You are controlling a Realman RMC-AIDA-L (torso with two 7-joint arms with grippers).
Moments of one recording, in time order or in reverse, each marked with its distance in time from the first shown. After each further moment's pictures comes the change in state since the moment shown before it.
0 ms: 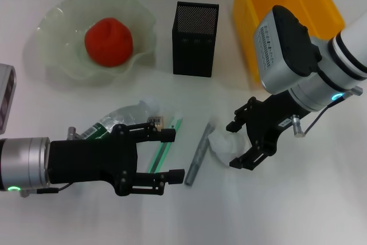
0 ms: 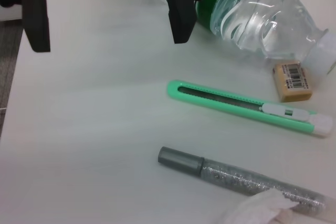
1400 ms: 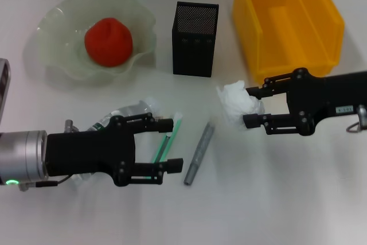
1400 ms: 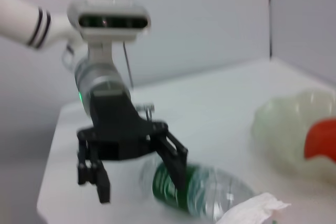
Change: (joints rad) left arm -0.005 0.001 -0.026 0.002 -0.010 0.005 -0.003; right arm -0.220 -0.012 0.576 0.052 0.307 -0.260 -0.359
